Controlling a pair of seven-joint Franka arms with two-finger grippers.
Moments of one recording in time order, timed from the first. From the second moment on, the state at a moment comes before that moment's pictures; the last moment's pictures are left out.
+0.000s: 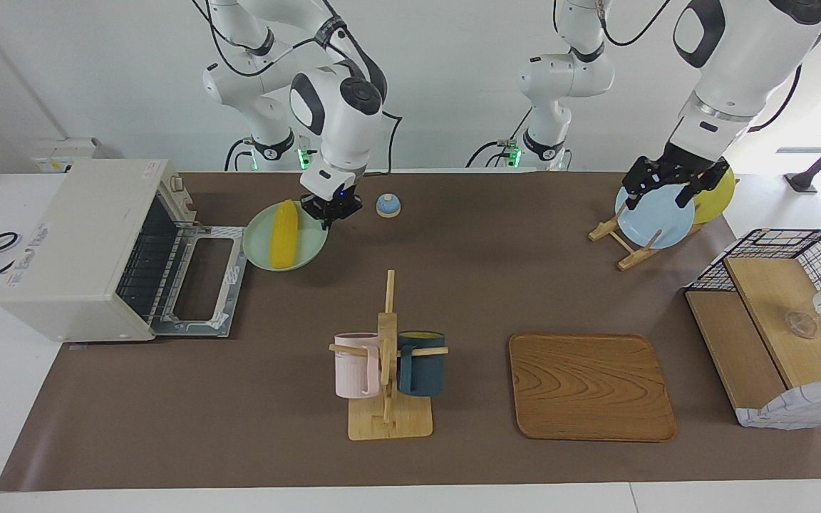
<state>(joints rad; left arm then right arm) -0.05 -0.06 -0.04 -1.71 -0.02 1.69 -0.06 0.57 -0.04 0.00 -2.13 -0.25 1.92 0.46</state>
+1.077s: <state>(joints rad) -0.05 -0.06 -0.04 -1.71 -0.02 1.69 -0.06 0.84 0.28 0.01 -1.84 -0.19 1.92 0.80</state>
